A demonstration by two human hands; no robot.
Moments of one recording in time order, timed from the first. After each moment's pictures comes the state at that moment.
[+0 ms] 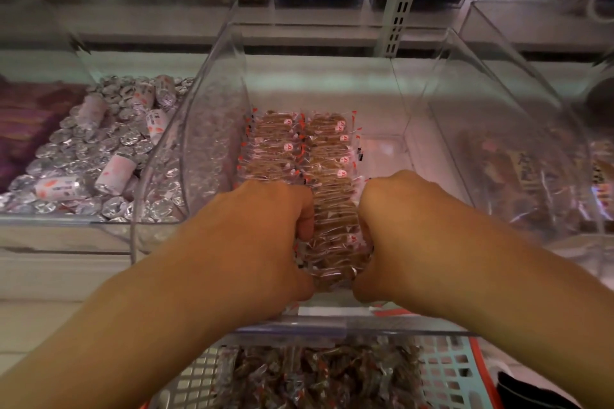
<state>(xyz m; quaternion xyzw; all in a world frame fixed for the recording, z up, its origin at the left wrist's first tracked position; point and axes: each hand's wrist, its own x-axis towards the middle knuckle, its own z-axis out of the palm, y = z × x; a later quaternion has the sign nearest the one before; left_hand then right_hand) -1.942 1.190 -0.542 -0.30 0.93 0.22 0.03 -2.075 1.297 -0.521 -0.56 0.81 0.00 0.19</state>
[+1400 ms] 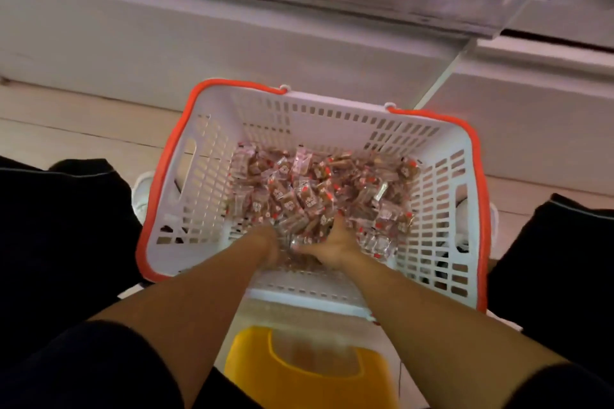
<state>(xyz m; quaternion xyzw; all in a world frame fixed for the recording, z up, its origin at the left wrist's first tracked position) -1.796 1.379 -0.901 -0.41 0.74 0.33 0.41 -1.925 1.477 -0.904 -0.18 0.80 -0.17 0.54</state>
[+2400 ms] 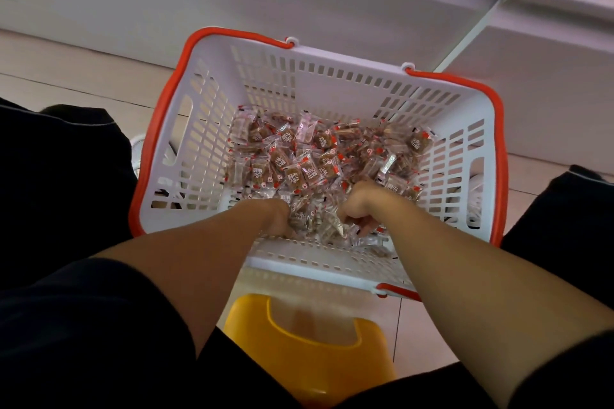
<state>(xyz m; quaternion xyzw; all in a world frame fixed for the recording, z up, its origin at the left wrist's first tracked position) -1.805 1.375 -0.920 -0.34 0.75 0.36 0.45 -1.980 1.449 -0.885 -0.25 0.78 0.11 0.56</state>
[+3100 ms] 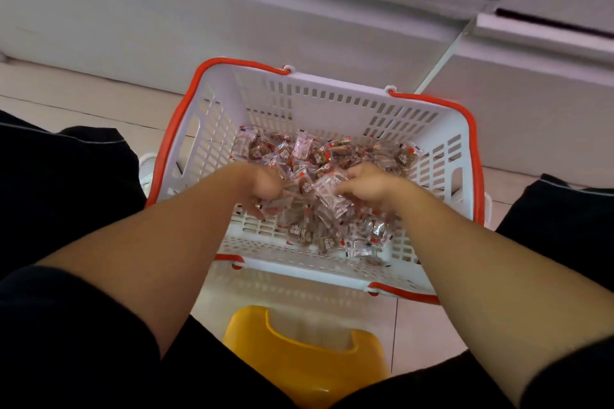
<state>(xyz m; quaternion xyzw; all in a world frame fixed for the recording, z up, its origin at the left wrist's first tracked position) -1.815 1.325 -0.836 -0.46 0.61 0.55 0.34 -2.004 1.444 -0.826 -0.31 0.76 -0.12 0.56</state>
